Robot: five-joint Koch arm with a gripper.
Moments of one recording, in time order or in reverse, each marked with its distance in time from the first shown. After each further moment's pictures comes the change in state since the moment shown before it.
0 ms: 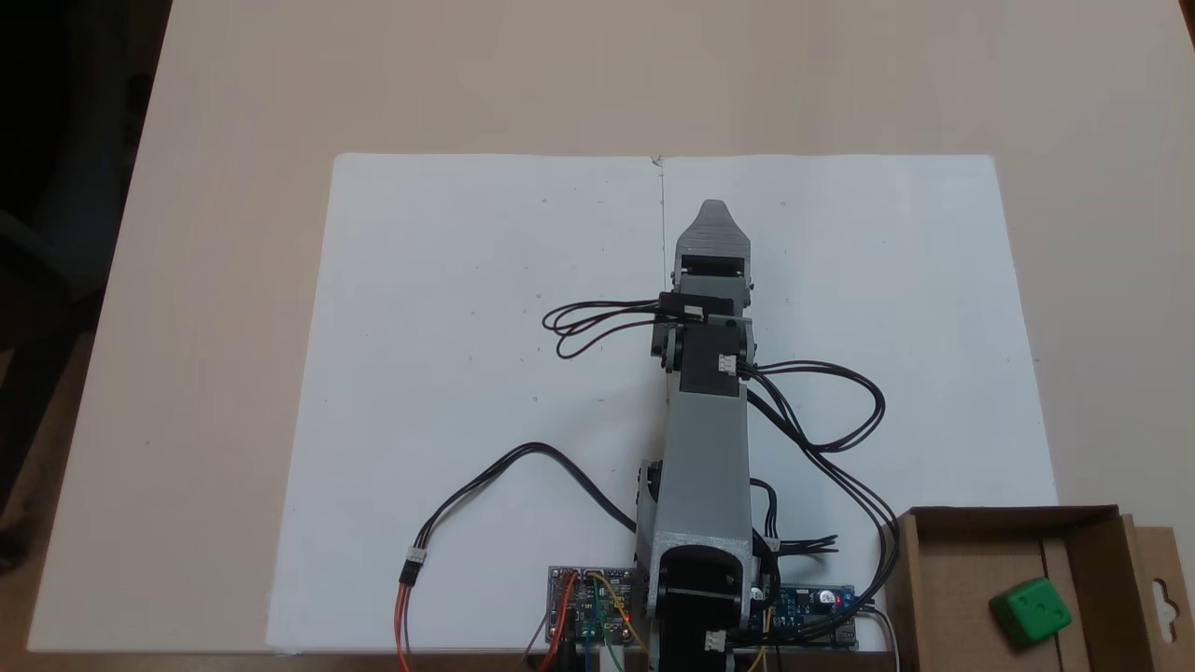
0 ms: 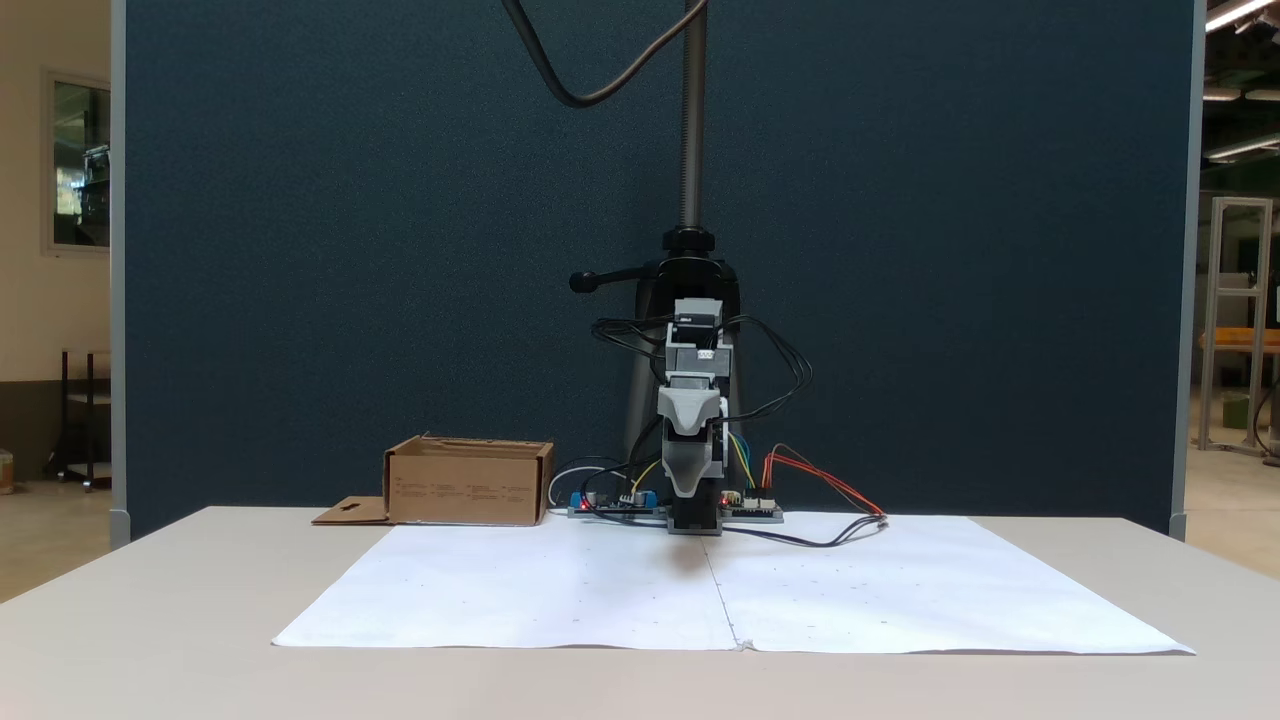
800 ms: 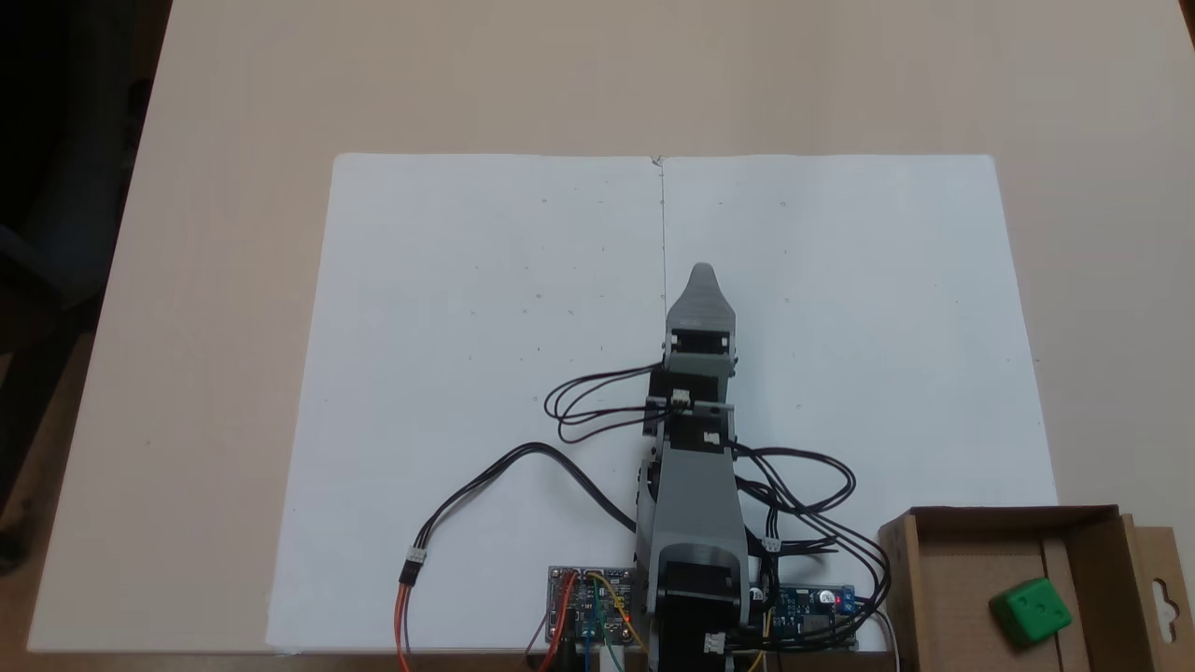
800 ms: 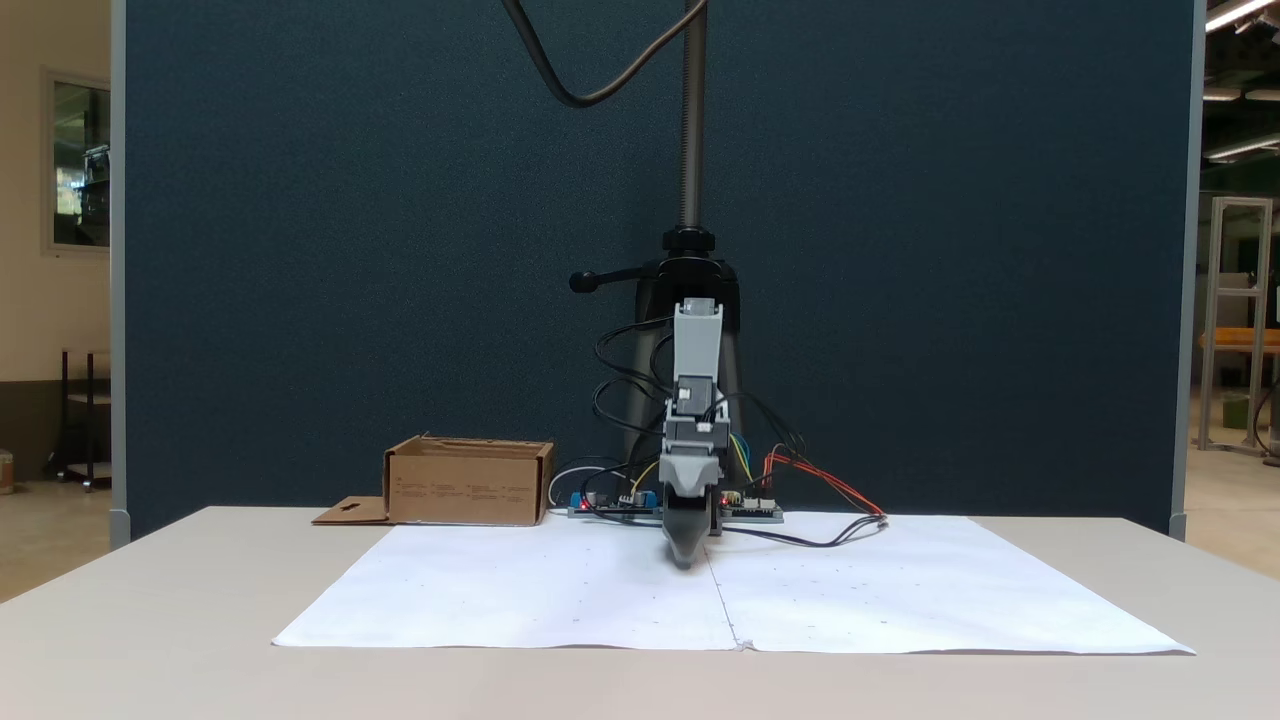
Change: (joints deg) arm 0.0 0.4 35.1 -40.9 0.1
